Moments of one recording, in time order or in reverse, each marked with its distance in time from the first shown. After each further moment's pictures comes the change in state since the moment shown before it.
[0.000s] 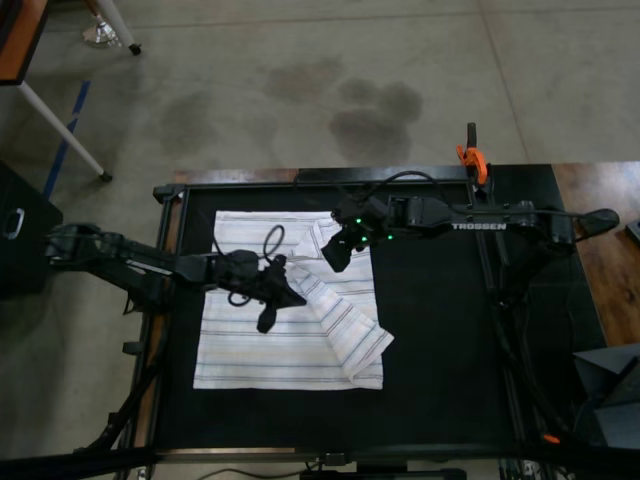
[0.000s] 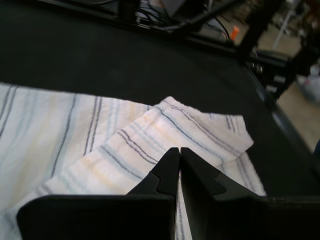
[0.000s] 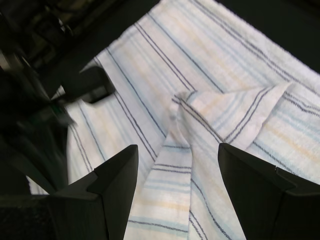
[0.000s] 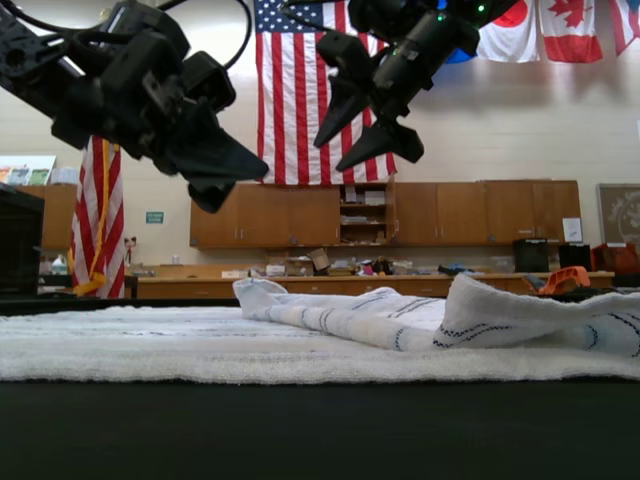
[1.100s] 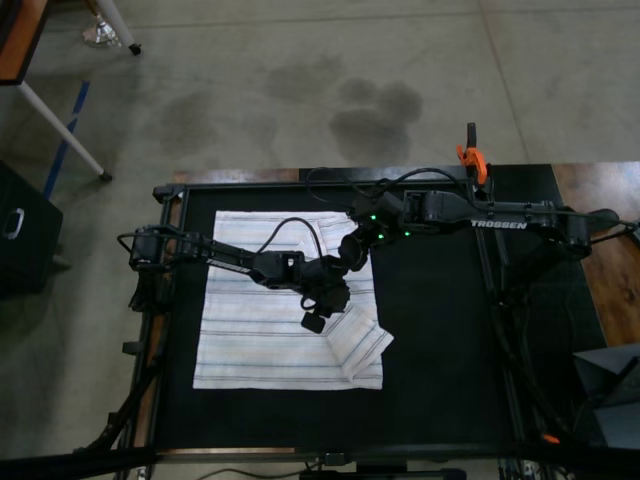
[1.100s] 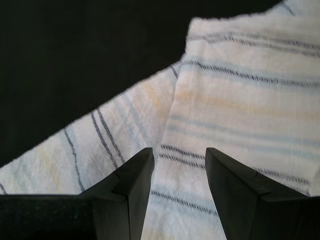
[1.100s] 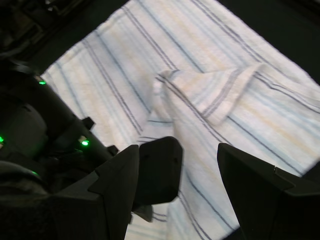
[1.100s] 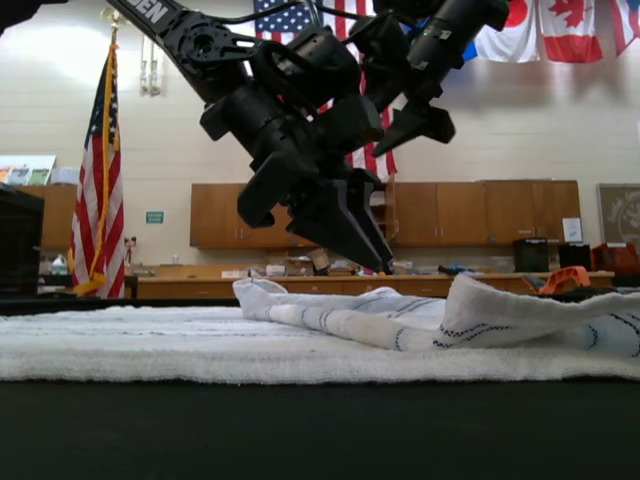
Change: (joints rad) left arm 0.024 0.556 0.694 -0.604 -0.063 0.652; right arm -0.002 -0.113 -0.002 -0.195 0.050 -0.021
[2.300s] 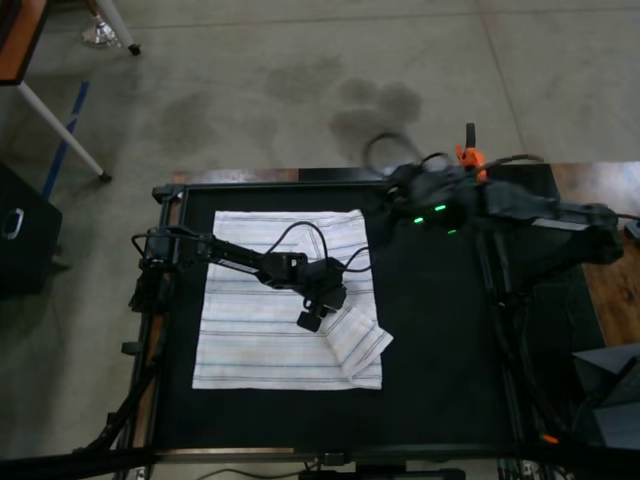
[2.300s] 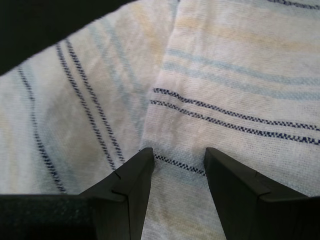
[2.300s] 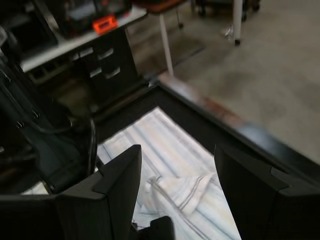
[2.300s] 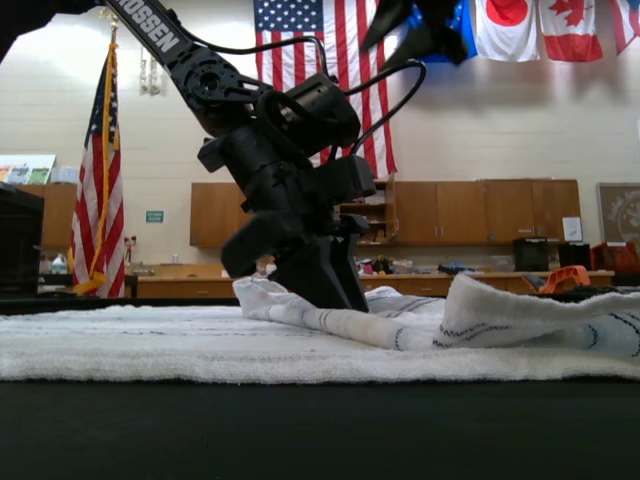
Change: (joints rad) left arm 0.021 0.085 -0.017 0.009 -0.008 -0.022; right arm 0.125 -0.189 0.160 -0.004 0.397 -0.082
